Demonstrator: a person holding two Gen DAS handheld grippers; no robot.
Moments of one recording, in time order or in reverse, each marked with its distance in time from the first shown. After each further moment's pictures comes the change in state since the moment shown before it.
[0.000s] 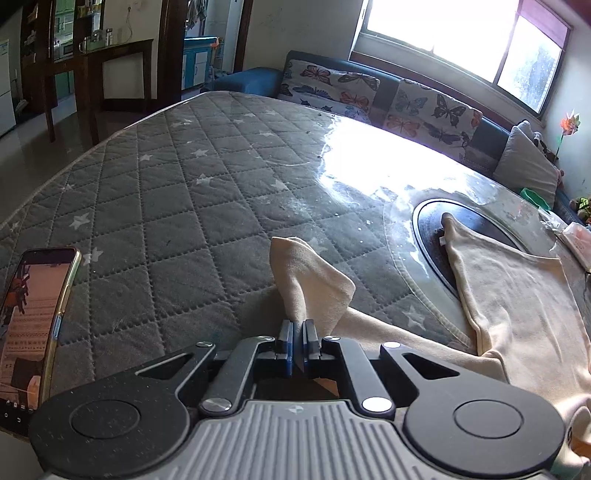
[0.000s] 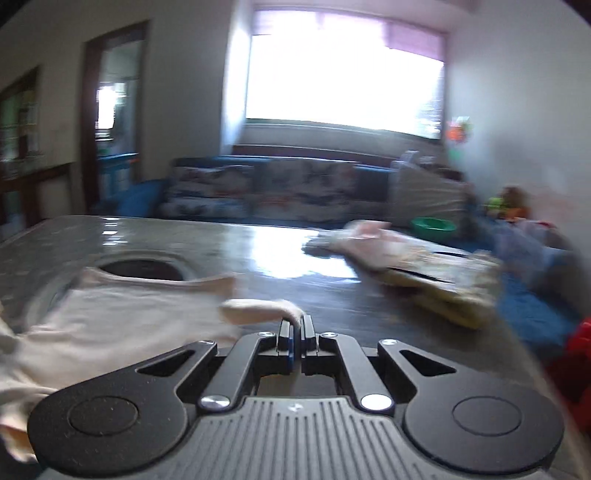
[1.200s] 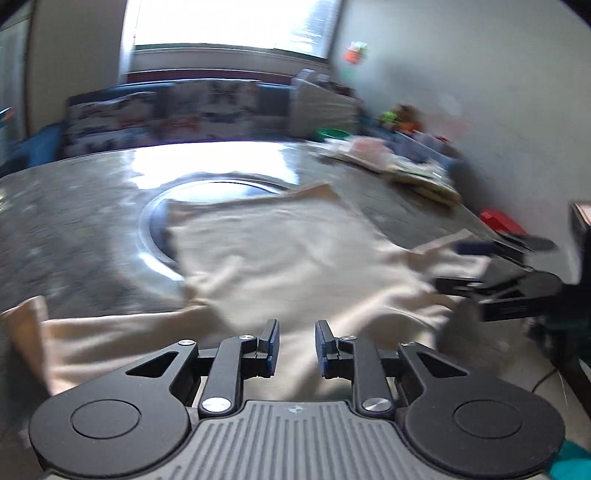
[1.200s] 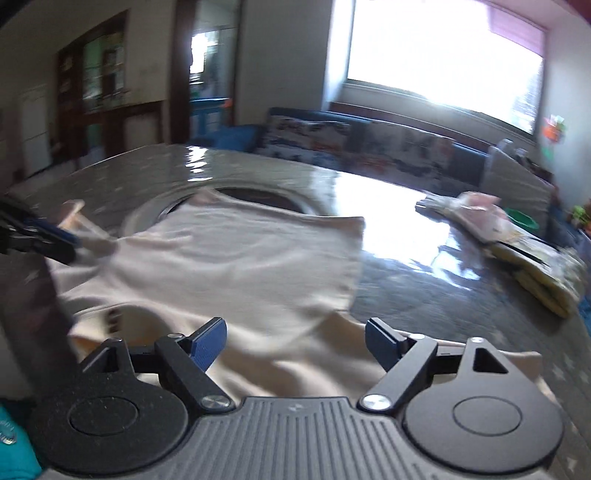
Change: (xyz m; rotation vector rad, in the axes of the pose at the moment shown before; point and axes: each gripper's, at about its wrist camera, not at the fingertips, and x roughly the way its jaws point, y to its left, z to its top) left arm -0.061 -0.140 -0.060 0.549 0.019 -0.563; right arm -0.016 0.091 -0.031 -0.239 0.130 0.326
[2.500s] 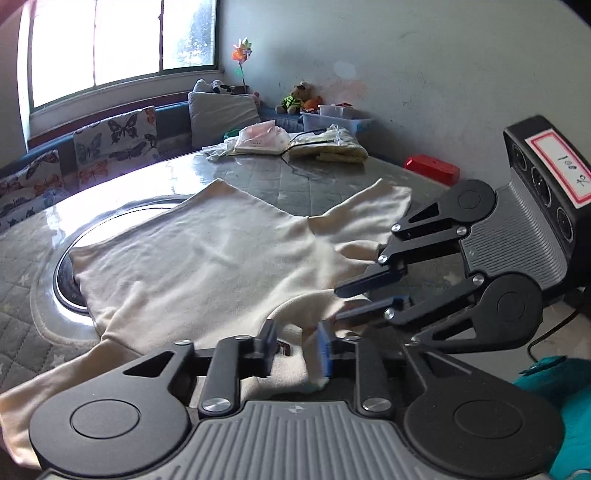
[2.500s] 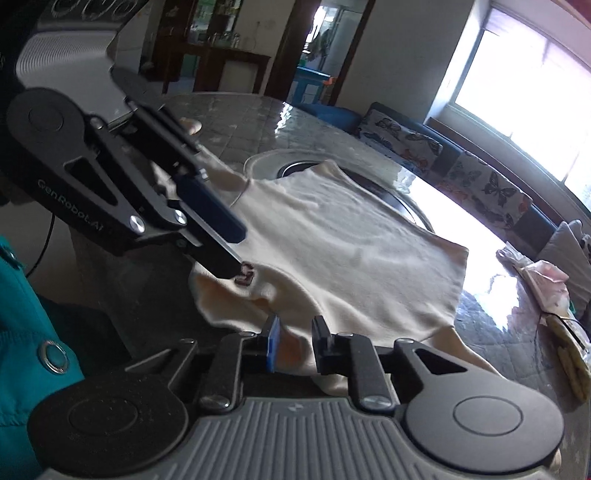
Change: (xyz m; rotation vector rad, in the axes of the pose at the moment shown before) left arm 0.021 -0.046 -0.017 0.314 -0.006 -0.102; right arm -0.007 0.093 -0.019 -0.376 0.067 0.099
